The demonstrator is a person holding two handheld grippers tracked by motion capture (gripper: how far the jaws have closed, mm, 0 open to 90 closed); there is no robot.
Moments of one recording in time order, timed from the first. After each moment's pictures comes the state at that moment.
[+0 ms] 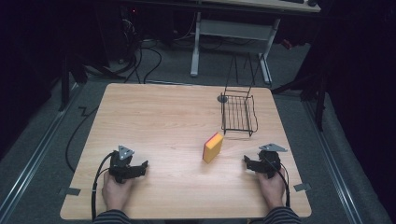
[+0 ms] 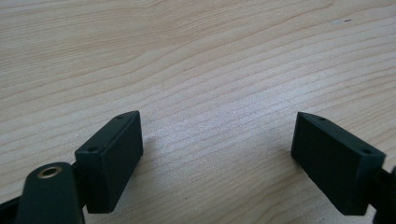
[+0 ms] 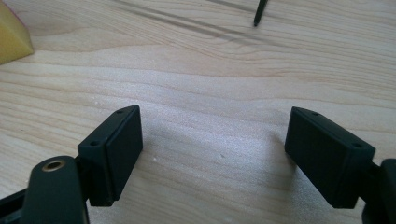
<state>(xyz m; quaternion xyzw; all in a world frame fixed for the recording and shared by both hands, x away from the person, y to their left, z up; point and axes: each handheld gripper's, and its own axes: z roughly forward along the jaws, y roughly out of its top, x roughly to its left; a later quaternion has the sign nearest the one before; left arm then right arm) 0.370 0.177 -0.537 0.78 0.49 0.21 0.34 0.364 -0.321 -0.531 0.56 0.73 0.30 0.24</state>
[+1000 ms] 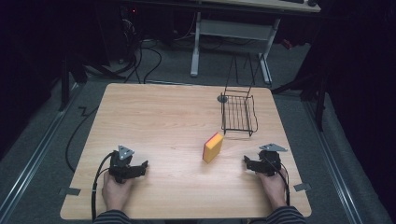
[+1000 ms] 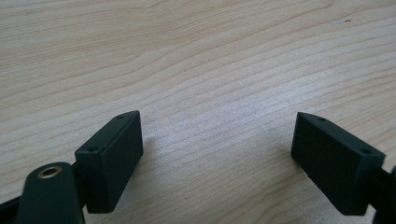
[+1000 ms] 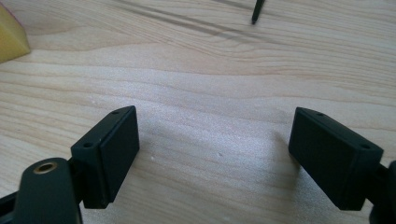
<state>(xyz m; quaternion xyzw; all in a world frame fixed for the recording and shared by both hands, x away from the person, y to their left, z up) 0.370 0.178 -0.537 0.78 0.49 0.21 0.34 0.365 -0.322 -0.531 0.56 0.73 0.30 0.24</state>
